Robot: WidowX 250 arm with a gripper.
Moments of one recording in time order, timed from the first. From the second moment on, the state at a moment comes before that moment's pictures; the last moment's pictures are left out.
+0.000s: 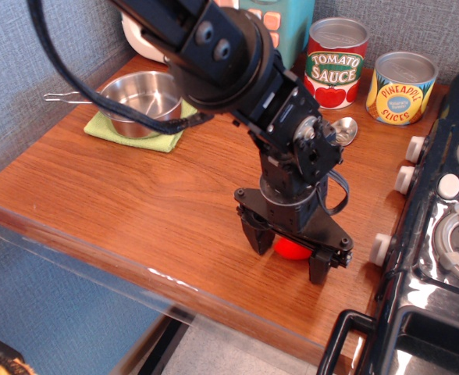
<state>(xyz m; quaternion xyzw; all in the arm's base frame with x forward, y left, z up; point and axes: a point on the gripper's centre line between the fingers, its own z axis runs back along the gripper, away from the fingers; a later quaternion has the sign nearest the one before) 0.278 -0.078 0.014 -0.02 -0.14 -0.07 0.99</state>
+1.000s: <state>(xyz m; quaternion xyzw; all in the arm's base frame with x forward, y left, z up) 0.294 -0.082 0.016 -0.01 -0.08 -0.04 1.00</state>
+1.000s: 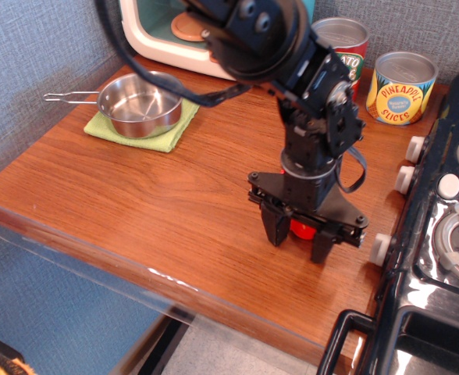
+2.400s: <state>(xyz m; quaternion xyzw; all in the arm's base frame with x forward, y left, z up) 0.331 -0.065 0.018 0.01 -0.06 0.08 0.99</state>
